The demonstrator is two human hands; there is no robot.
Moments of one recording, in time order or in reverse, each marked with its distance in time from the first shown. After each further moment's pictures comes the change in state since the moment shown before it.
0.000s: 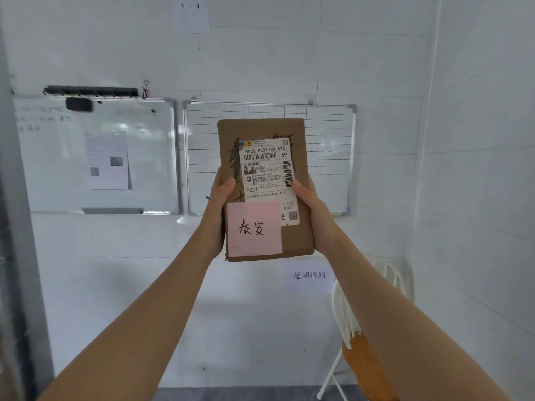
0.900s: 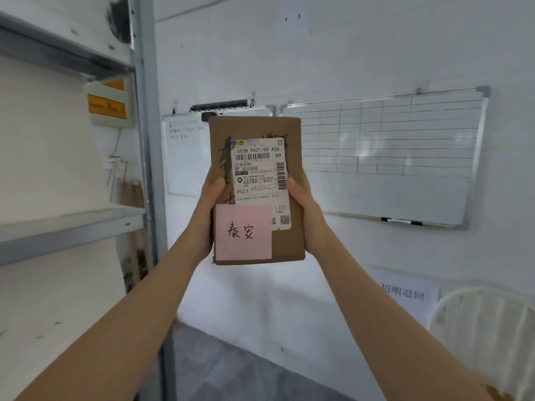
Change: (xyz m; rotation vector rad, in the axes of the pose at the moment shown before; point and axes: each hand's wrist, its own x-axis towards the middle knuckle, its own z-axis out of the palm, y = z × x) left_hand -0.106 0.057 -0.007 0.243 0.381 0.062; right_hand -0.009 0.014 0.063 0.325 -0.381 0.077
